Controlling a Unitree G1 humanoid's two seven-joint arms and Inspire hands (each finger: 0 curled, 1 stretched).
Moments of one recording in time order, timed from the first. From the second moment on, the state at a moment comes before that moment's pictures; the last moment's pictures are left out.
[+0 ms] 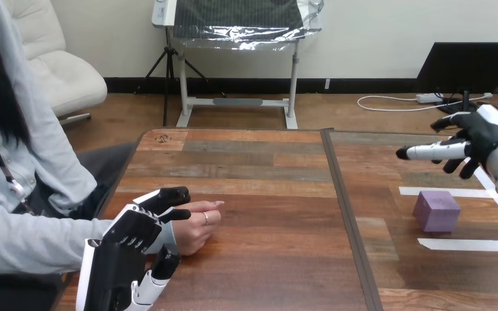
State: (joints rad) left arm 0.02 -0.04 0.13 0.84 -0.50 -1.30 -0.70; right arm -0.94 -0.55 0.16 1.35 -0.40 -0.02 0.08
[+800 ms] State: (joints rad) left arm 0.02 -0.04 0.13 0.84 -0.50 -1.30 -0.72; right arm -0.88 -0.55 0.19 1.36 -0.44 0.02 0.09
